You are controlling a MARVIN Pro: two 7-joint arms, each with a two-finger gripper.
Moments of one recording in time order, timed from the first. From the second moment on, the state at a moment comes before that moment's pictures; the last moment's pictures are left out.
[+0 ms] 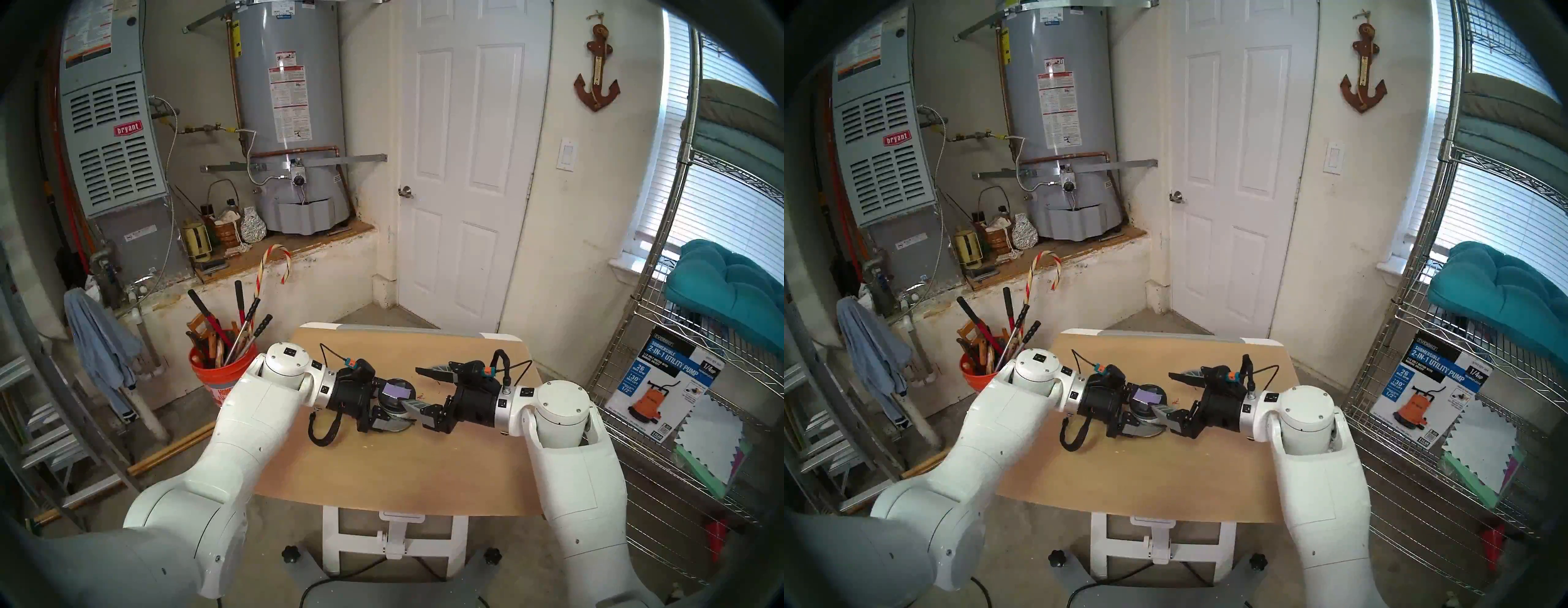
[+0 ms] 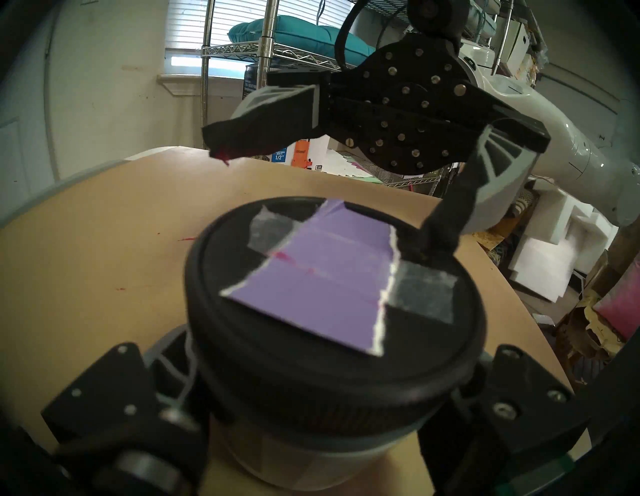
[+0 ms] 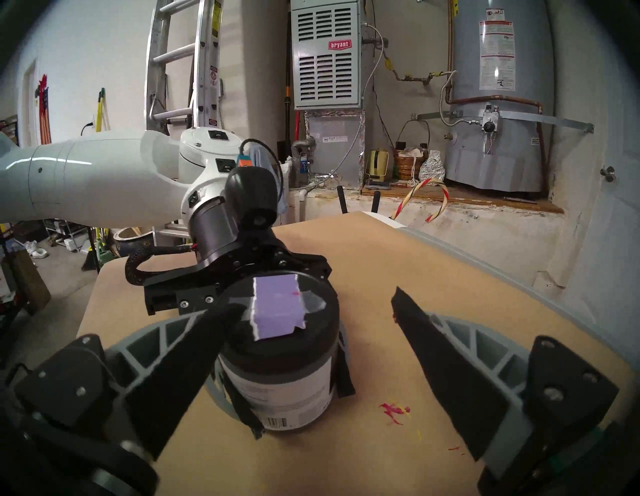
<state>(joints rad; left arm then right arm) 1.05 -1.43 -1.40 -0.92 0.15 0.06 -1.48 -1.52 -1.49 1.62 -1.64 -0.16 0.23 1.15</state>
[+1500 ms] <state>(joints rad) 1.05 -1.43 -1.42 -0.91 0.16 0.06 -1.48 -1.51 -1.54 1.56 -1.58 -0.19 0.18 1.08</state>
